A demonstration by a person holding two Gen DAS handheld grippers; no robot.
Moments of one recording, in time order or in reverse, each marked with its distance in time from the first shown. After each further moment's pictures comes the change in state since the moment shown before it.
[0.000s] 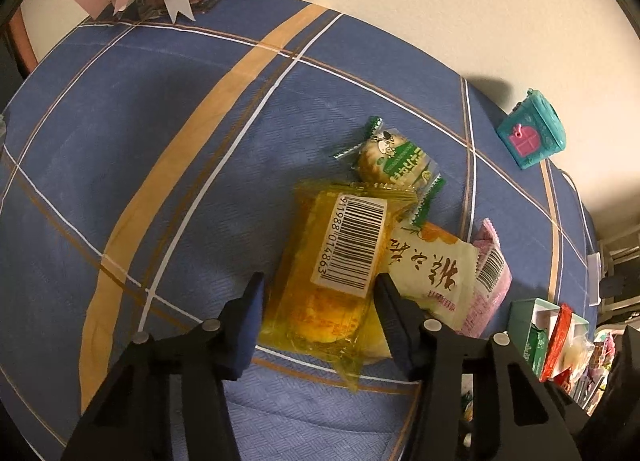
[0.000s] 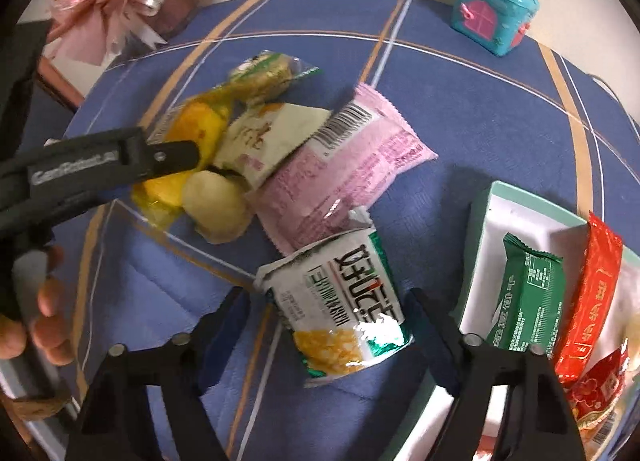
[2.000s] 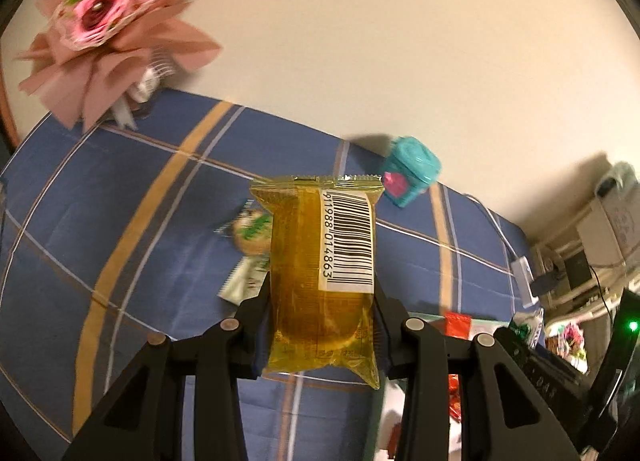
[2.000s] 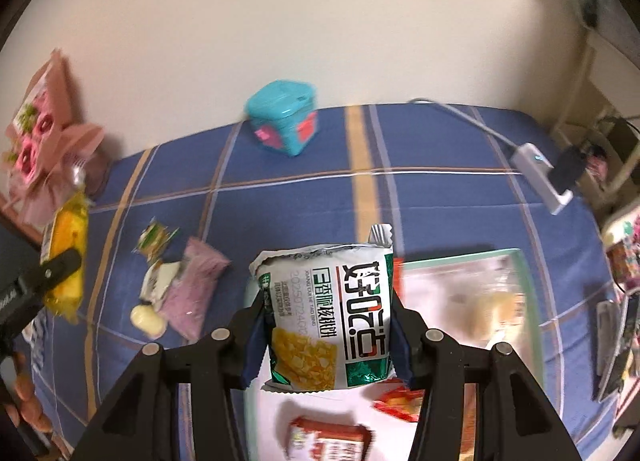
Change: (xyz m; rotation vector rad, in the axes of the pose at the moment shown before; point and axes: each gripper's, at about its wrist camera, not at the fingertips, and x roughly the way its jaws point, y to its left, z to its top) left arm -0.114 -0.099 -0.023 0.134 -0.222 -0.152; right arm -0.145 -0.123 -0.017 0.336 -0.291 -0.177
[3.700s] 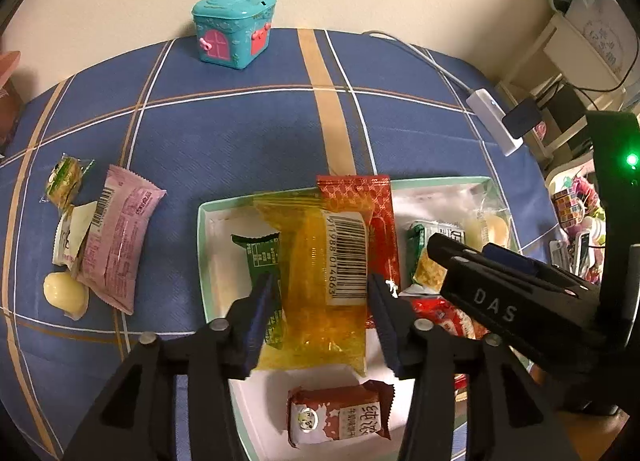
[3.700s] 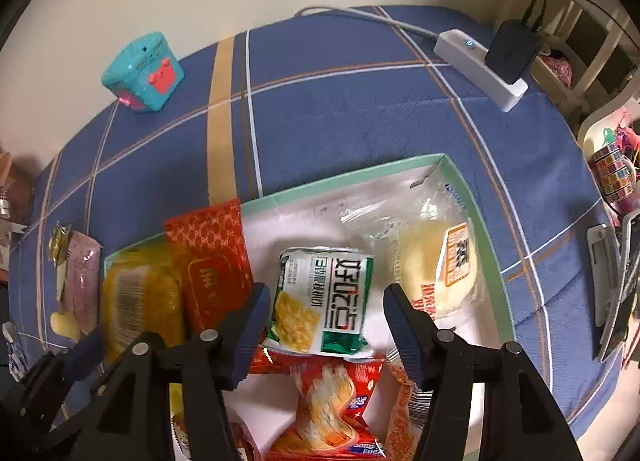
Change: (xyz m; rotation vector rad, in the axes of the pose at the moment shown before) left arm 0.098 -0.150 -0.088 0.342 0.298 -0.055; right arm 0.060 -0.107 -0.025 0.183 0.213 -0.107
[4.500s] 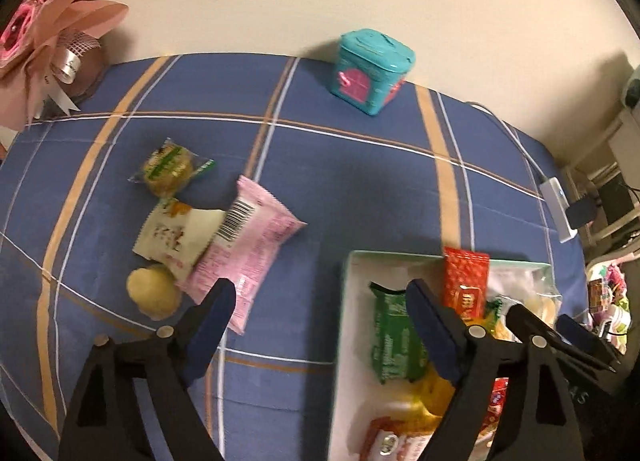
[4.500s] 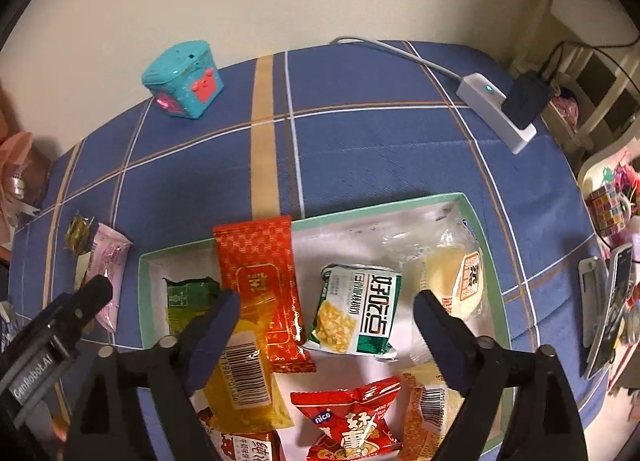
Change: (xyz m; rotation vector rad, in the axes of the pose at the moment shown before) left arm -0.027 0.085 0.007 -0.242 -0.128 0.150; right arm -0.027 0.032 0.000 -0.102 -0.066 0.002
